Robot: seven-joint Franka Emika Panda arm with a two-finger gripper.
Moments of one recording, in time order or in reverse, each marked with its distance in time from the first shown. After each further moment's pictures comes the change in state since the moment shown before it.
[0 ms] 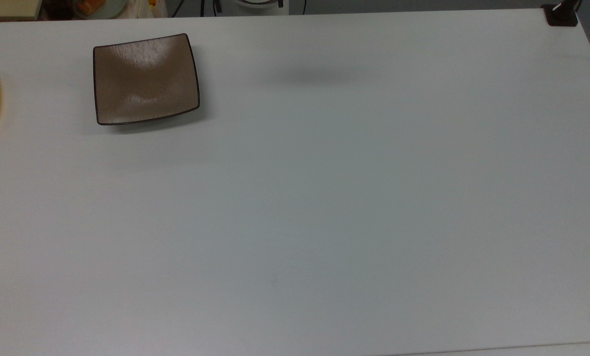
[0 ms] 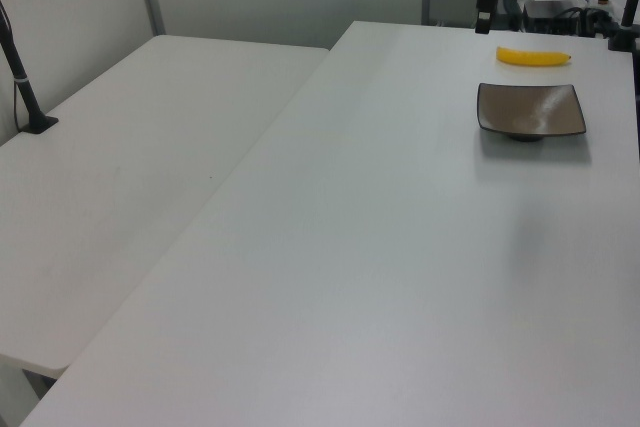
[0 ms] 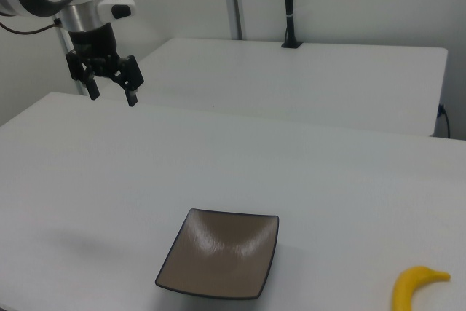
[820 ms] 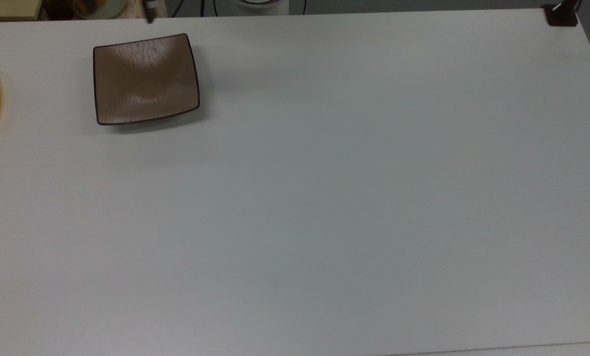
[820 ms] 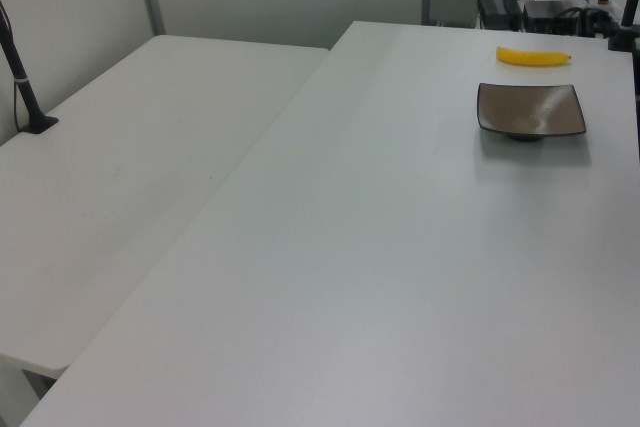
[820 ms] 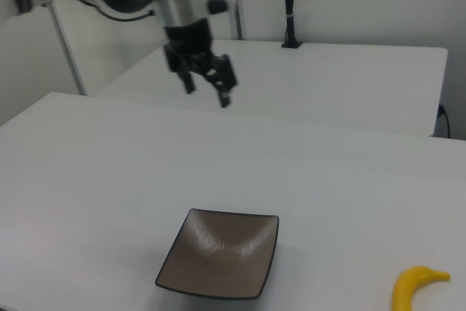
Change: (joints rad) arm -0.284 0.151 -0.037 0.201 -0.008 0.013 -0.002
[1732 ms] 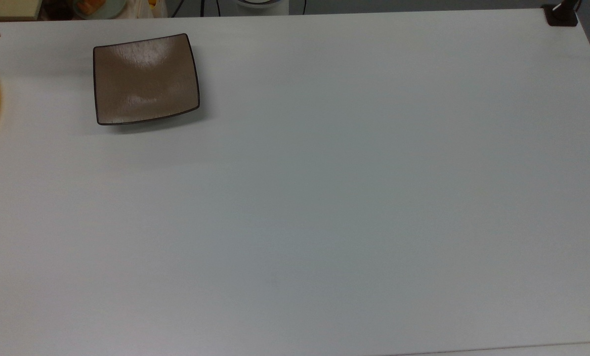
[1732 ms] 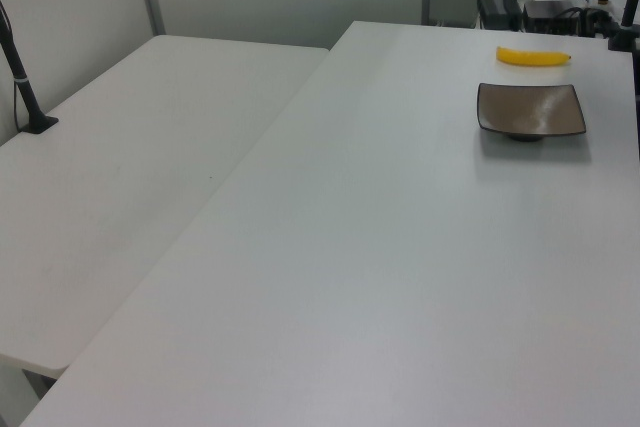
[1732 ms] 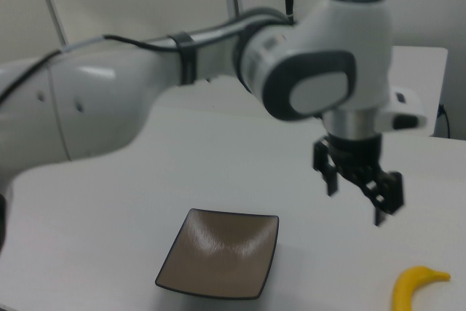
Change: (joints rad) arm -0.474 0.356 0.019 0.225 -0.002 0.048 -0.281
